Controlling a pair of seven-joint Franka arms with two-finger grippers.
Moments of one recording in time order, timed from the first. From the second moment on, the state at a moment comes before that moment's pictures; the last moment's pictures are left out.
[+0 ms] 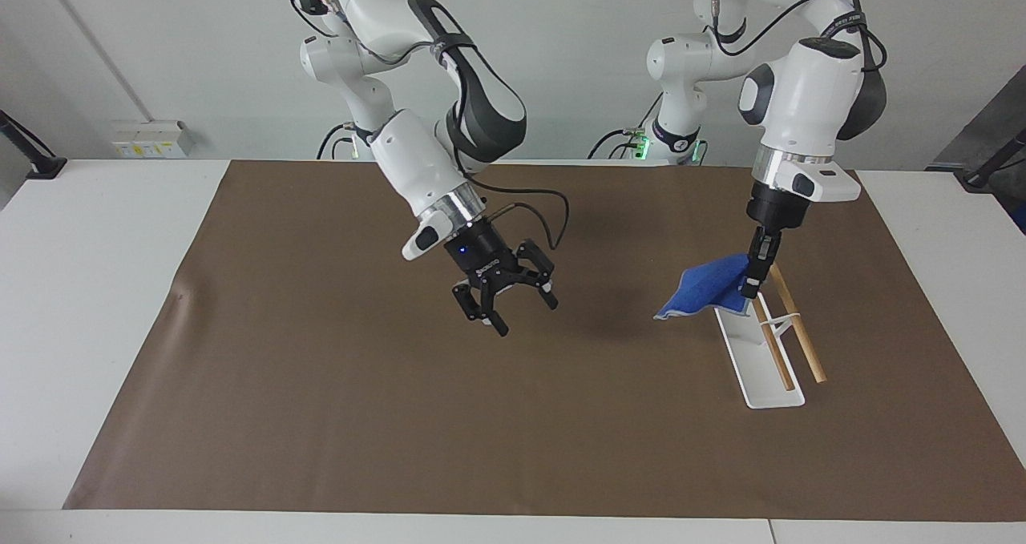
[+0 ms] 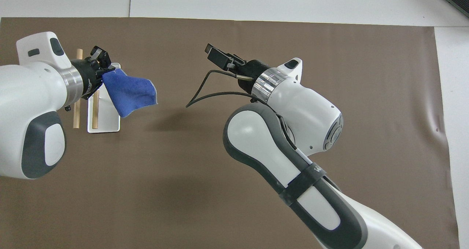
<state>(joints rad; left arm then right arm) 0.05 -0.01 -0.24 -1.98 -0.01 2.48 -1.15 0.29 0.35 0.17 -1.74 0.82 2.85 -0.31</state>
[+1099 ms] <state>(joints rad) 0.06 0.09 -0.11 -1.98 -0.01 2.61 -1.00 0.14 0.14 0.03 -1.73 0.07 2.23 -0.01</state>
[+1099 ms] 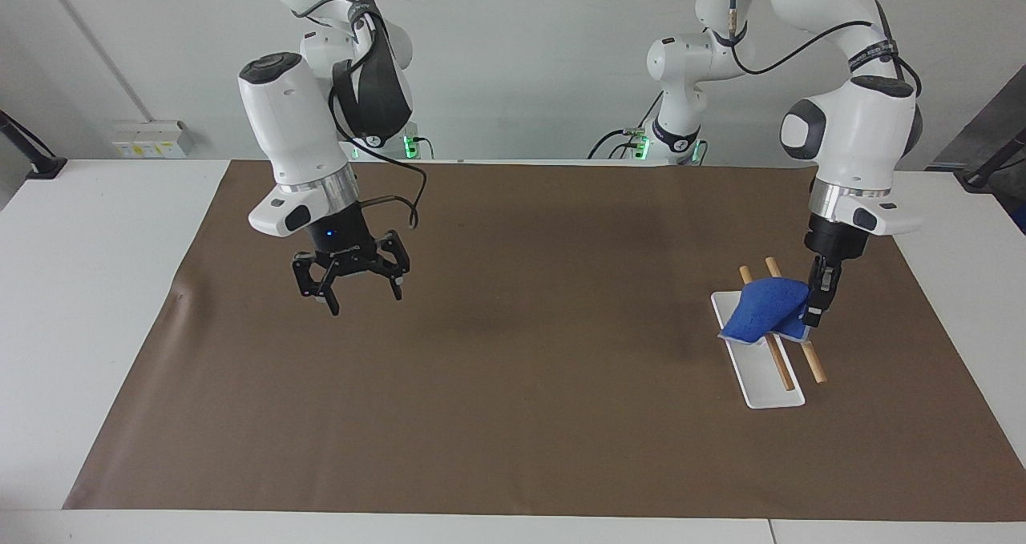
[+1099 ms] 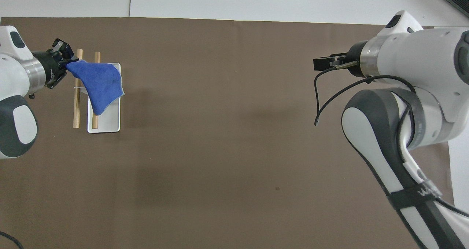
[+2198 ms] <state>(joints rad) 0.06 0.15 -0.10 -1.94 -0.04 2.73 -1.00 0.05 -0.02 -0.11 -1.61 -0.05 1.64 0.10</state>
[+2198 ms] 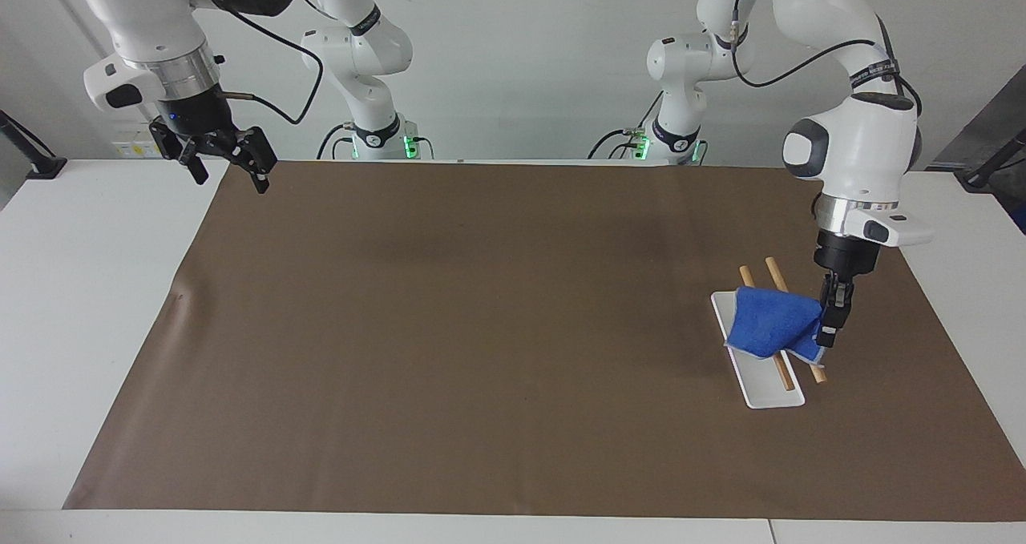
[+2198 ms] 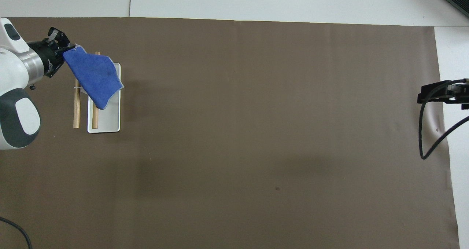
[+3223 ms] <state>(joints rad) 0.06 0.20 -0.04 -1.90 -0.05 2.74 -1.02 0.06 -0.02 -0.10 -1.62 -0.02 1.53 0.11</state>
